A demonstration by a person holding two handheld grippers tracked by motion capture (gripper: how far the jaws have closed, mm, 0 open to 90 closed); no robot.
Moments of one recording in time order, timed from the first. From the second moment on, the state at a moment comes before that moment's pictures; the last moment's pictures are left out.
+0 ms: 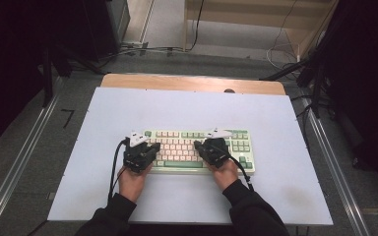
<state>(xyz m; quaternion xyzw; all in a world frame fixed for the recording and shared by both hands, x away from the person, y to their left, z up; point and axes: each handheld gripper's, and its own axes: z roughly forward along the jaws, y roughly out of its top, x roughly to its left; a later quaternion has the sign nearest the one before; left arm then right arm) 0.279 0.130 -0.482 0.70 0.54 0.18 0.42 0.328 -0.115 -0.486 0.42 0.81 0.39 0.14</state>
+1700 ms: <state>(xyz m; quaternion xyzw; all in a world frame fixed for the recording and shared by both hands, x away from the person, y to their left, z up) 0.297 0.099 -0.485 0.71 0.53 0.17 0.43 0.326 -0.132 -0.473 0.43 0.79 0.41 0.14</state>
